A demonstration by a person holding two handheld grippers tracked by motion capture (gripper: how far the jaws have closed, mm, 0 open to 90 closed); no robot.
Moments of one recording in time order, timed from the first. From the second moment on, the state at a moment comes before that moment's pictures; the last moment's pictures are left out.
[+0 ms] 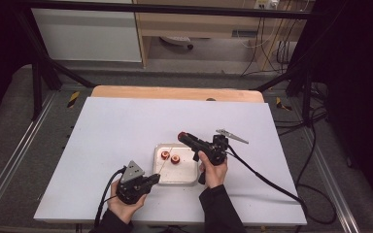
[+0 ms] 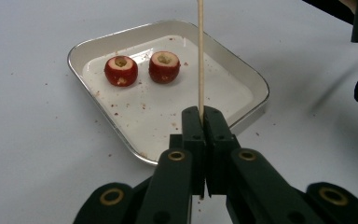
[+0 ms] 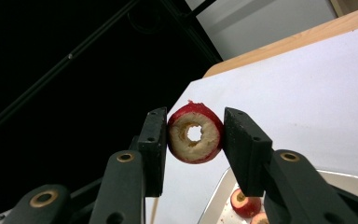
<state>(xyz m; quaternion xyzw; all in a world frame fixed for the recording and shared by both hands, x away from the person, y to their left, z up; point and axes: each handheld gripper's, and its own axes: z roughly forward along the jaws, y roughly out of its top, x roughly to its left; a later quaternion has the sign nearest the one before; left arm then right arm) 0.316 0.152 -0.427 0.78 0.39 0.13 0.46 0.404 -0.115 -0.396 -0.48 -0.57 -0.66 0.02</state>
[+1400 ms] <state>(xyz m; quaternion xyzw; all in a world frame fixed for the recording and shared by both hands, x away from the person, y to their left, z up) 0.325 0.131 -0.422 0.77 0.40 0.12 0.49 0.401 -0.113 -0.395 -0.48 -0.53 -0.70 0.01</state>
